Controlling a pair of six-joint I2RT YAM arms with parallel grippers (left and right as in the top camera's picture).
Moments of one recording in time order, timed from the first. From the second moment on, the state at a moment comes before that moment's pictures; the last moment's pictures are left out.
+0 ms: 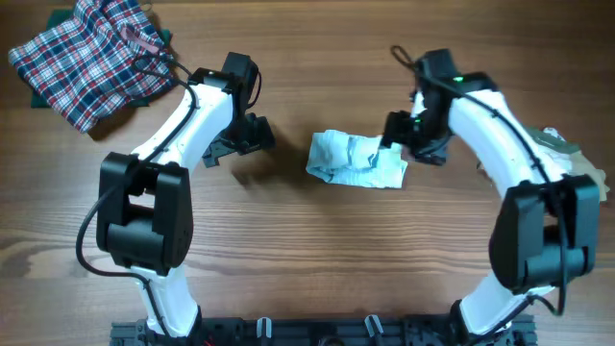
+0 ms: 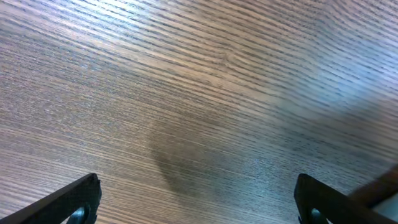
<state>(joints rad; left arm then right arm) -0.26 2.00 1.47 -1.05 -0.03 -0.61 0.15 1.85 1.37 -1.02 -0.19 0.41</state>
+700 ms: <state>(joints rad) -0.26 2.00 1.47 -1.04 -0.03 -0.61 0.13 1.85 1.16 -0.83 -0.29 0.26</state>
